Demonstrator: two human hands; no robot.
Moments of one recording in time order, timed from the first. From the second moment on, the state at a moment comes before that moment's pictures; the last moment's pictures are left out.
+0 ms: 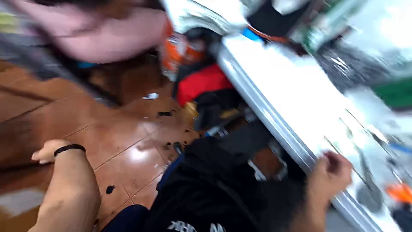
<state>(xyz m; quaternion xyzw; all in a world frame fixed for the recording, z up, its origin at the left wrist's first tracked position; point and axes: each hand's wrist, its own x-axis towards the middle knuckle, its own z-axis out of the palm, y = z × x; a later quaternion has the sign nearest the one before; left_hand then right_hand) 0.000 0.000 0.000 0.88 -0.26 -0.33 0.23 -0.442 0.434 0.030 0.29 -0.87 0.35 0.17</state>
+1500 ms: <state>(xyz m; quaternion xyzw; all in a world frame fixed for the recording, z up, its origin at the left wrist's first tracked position) -0.306 0.147 -0.015 -0.28 -0.64 -0.69 -0.19 -0.358 0.404 0.038 0.51 -0.69 0.48 -0.19</state>
